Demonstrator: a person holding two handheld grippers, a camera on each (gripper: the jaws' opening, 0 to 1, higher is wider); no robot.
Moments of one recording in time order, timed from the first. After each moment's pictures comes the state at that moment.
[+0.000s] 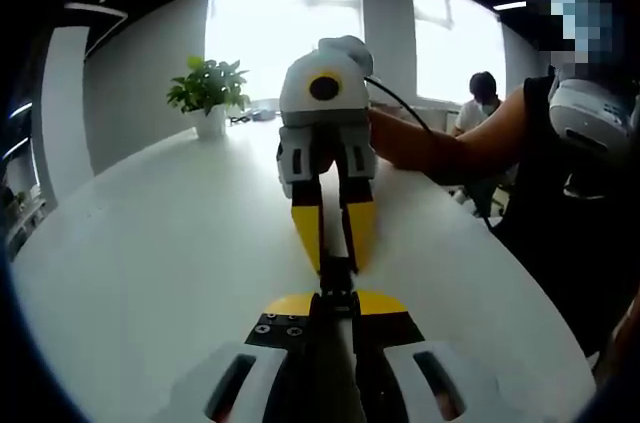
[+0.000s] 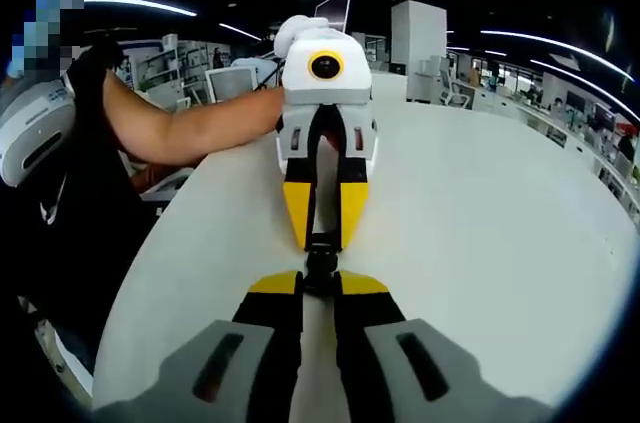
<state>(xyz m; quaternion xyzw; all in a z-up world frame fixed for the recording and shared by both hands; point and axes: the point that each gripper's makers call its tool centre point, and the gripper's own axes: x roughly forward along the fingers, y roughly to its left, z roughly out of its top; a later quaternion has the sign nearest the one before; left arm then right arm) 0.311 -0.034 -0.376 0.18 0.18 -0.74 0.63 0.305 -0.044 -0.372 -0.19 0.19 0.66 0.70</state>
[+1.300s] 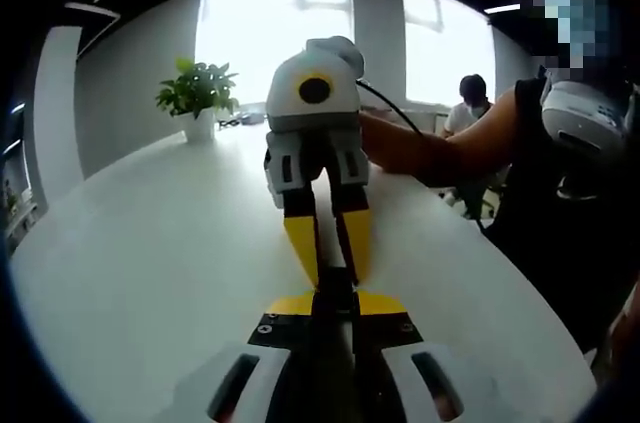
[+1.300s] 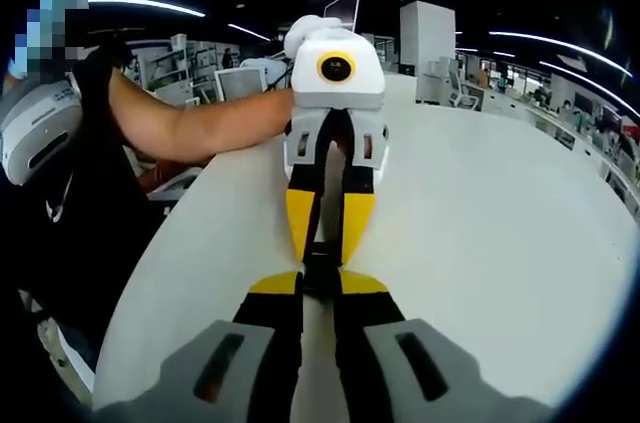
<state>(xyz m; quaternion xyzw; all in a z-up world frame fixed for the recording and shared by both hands) 0.302 -0.039 -0.366 0.17 0.17 -0.76 0.61 0.301 -0.041 -0.372 -0.18 0.19 0.67 0.69</state>
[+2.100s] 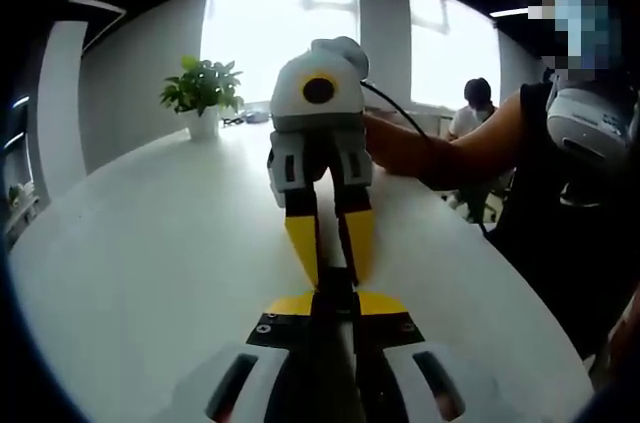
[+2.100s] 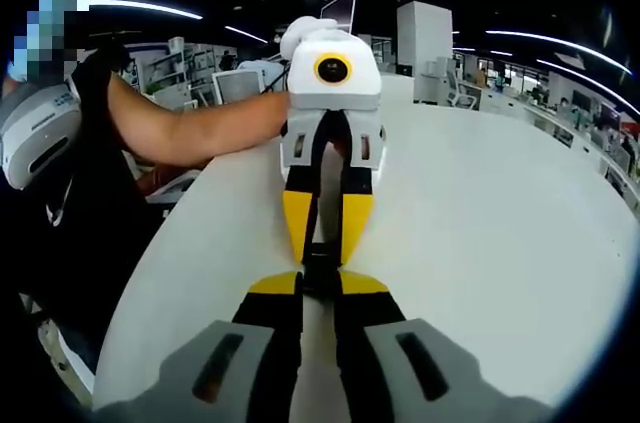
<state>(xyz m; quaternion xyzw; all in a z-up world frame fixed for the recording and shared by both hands) 0.307 -0.040 -0.374 0.17 0.18 -0.75 0.61 0.305 -0.041 -0.372 -0.18 0.19 0.67 0.70</state>
